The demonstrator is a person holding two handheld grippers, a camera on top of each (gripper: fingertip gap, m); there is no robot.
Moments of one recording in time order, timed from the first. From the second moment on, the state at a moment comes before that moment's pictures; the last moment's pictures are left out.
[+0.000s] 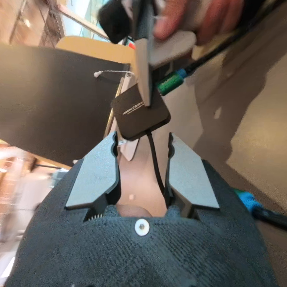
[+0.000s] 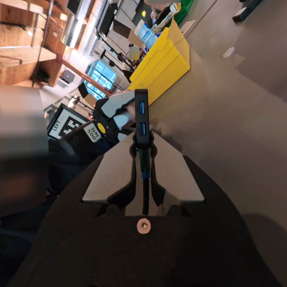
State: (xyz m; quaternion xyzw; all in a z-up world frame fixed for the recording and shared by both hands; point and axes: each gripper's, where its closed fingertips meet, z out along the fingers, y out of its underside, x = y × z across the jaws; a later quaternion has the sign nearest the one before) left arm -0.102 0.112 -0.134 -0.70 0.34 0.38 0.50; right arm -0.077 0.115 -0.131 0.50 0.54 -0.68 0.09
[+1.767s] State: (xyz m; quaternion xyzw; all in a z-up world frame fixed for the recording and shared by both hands) left arm -0.138 0.092 -0.135 -0.81 0.11 0.06 0.58; right arm 0.068 0.459 -0.128 0.74 0.64 0.08 -0.19
